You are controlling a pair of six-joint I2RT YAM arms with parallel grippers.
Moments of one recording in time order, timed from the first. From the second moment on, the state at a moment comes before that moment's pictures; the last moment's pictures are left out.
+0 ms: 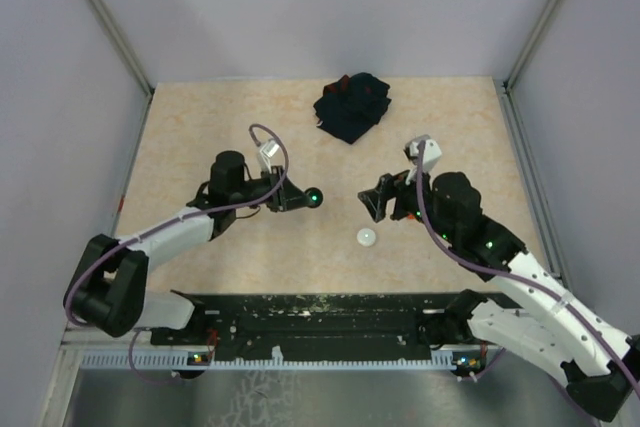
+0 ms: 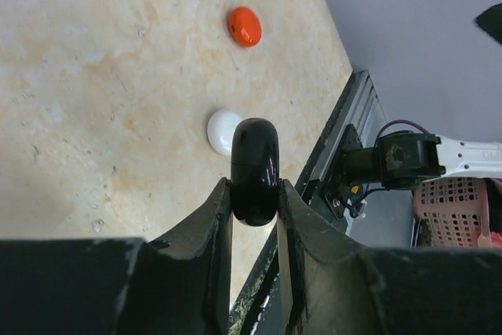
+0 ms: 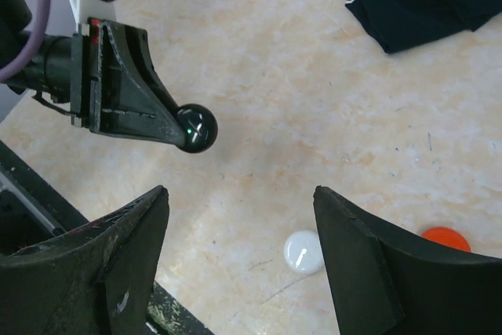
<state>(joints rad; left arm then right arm) -0.44 1.34 0.65 0.36 0.74 -0.64 0.72 0.77 0.81 -0.30 0.03 0.29</state>
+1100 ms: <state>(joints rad) -0.76 1.72 0.70 0.46 0.36 -0.70 0.72 0.51 0.61 -0.55 0.30 0.43</state>
